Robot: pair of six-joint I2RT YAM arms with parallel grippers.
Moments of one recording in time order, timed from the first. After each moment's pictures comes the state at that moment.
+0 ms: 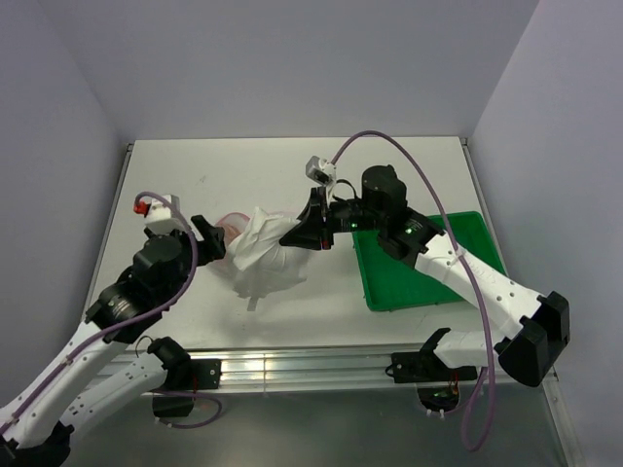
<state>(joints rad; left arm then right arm) -0.69 0.61 0.83 -0.52 -0.54 -0.52 0.72 1.24 1.12 -0.02 -0.84 0.25</state>
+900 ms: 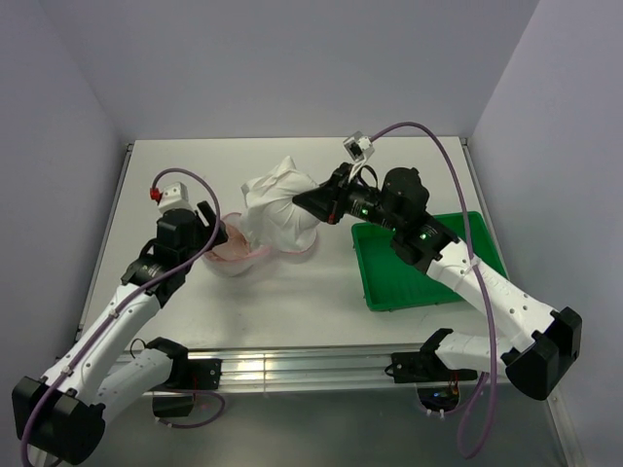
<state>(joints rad) -0.39 0.90 0.72 -0.32 -0.33 -0.58 0.67 1.15 1.07 0.10 -0.40 0.47</state>
